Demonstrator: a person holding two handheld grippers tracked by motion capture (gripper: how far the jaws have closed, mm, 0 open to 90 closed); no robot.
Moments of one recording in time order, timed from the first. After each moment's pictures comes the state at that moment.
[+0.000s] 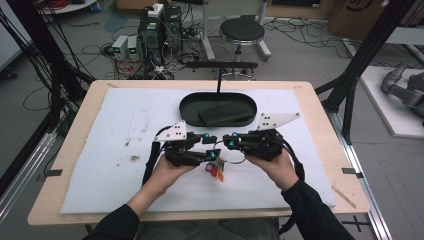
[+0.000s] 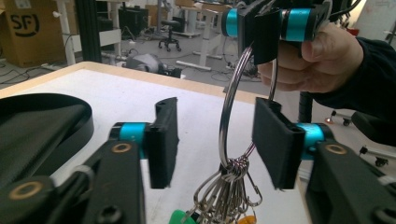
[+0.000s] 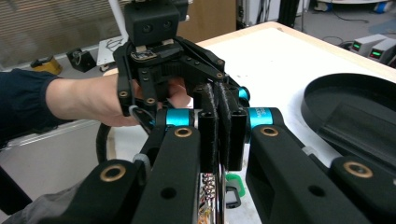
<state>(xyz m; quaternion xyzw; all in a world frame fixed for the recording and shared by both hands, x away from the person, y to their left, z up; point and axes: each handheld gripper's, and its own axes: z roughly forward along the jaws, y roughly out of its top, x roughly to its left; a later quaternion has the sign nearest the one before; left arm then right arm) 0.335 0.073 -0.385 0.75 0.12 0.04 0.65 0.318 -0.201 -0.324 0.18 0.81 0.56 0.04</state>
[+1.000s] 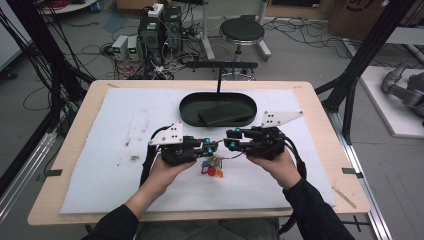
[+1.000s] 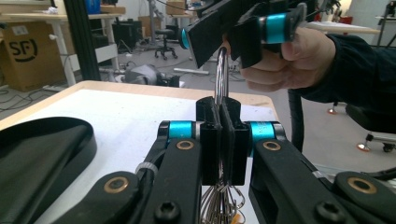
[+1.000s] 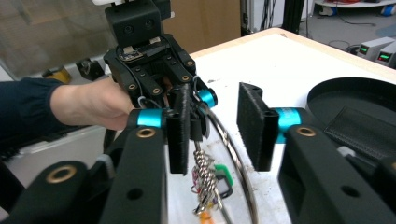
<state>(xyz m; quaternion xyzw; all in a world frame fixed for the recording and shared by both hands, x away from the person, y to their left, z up) 0.328 0.082 -0.374 0.74 0.08 0.07 0.66 0.323 -0.209 -0.324 0.19 0.80 0.57 0.03</state>
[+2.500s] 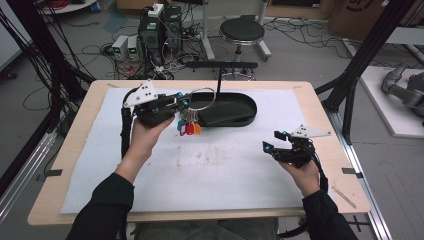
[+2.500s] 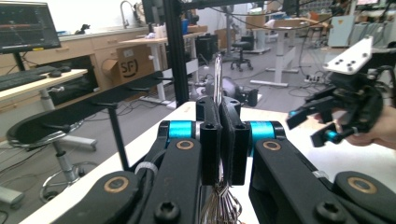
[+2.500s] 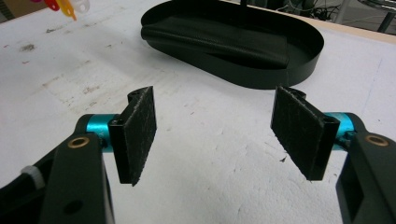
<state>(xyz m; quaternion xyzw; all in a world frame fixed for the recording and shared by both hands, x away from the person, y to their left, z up) 0.386 0.136 -0.308 0.71 0.16 0.22 0.65 0.337 -0.306 -0.400 0.37 0.77 0.48 0.19</state>
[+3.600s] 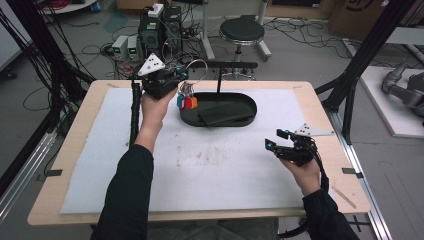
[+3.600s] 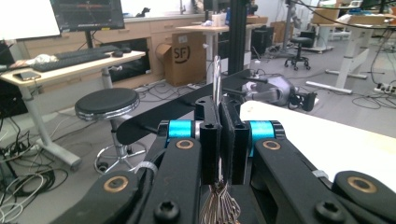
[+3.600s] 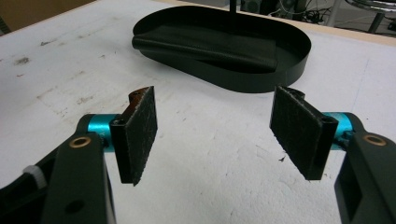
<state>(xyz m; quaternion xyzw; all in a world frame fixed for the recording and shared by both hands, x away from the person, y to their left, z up) 0.468 0.132 -0.303 0.69 0.27 0.26 0.62 0.340 -0.311 -0.399 0.38 0.76 0.49 0.19</state>
